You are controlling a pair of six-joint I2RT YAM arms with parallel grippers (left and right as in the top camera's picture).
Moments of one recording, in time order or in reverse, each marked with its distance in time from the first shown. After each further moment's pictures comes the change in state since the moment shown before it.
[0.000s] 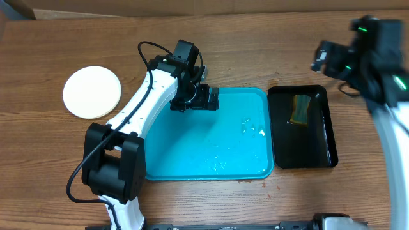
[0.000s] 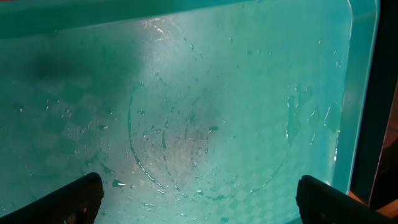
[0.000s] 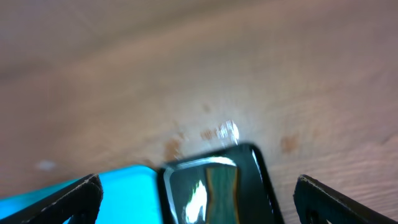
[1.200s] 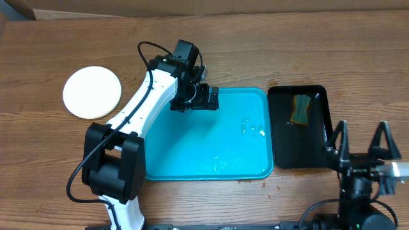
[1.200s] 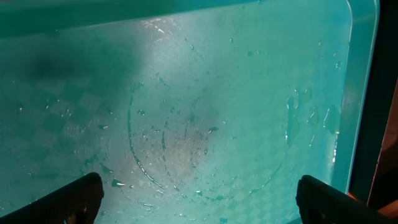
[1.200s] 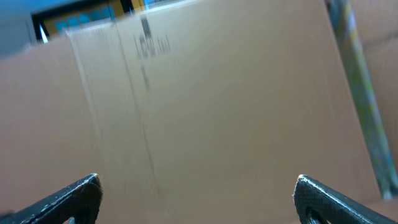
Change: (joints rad) left arm 0.000 0.000 0.000 0.002 0.000 -0.010; right arm 0.000 -1.351 -1.369 1.213 0.025 0.004
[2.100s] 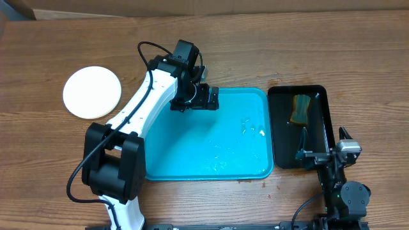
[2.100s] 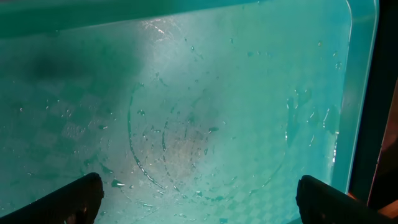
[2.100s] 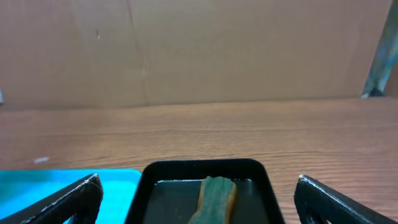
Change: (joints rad) left arm 0.000 0.000 0.000 0.001 0.000 0.000; right arm 0.000 -0.002 -0.170 -0.309 -0.098 -0.230
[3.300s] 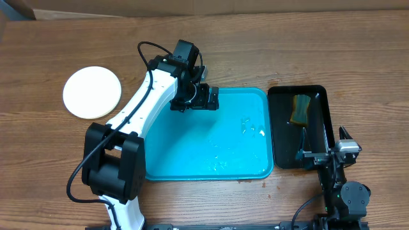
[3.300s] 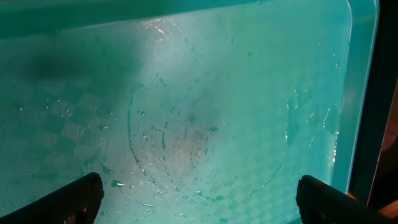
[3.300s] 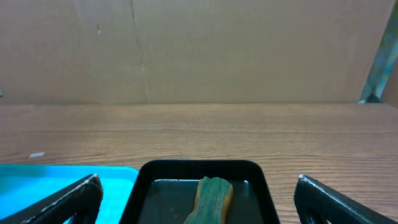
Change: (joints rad) left arm 0.000 0.000 0.000 0.000 0.000 0.000; right arm 0.000 0.000 0.000 0.000 -0.003 -0.025
